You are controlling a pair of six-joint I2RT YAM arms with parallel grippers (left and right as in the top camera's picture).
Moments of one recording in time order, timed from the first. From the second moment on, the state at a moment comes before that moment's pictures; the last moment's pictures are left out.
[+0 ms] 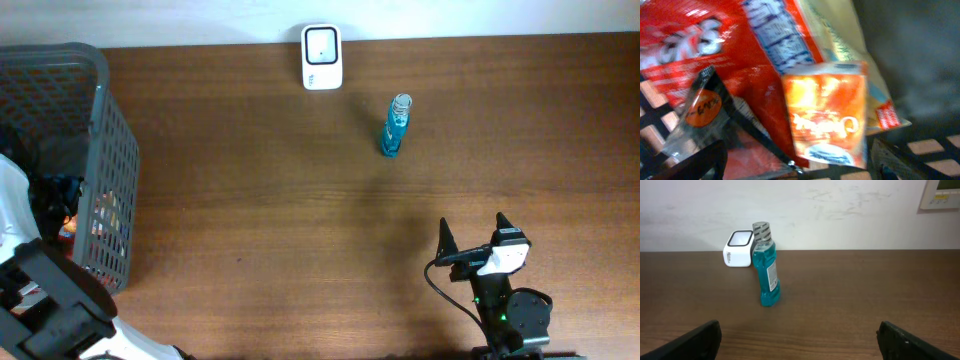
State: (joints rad) left arm 0.61 1.90 1.60 -1.25 -0.08 -0.72; right arm 0.06 0.01 0.01 -0.08 -0.02 0.05
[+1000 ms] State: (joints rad) left arm 0.56 1.89 1.63 -1.07 0.04 -0.64; right arm 0.06 0.01 0.01 -0.08 -0.02 0.05
